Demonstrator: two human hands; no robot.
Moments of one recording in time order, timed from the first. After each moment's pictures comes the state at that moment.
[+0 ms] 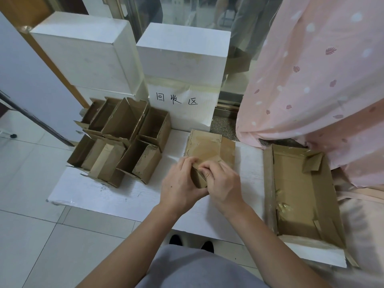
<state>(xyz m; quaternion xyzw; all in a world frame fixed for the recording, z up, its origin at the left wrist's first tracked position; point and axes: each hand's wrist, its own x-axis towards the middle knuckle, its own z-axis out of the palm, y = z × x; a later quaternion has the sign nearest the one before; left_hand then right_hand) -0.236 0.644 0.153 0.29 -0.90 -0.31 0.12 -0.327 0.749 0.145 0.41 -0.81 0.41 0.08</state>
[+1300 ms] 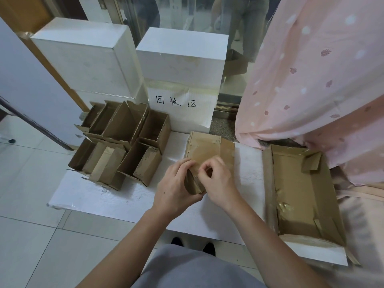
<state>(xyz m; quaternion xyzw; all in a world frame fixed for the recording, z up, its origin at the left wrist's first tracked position) -0.214 0.625 0.138 0.20 -0.92 -0.31 0.17 -0.324 0.736 0.171 0.26 -0.84 0.44 -0.18</state>
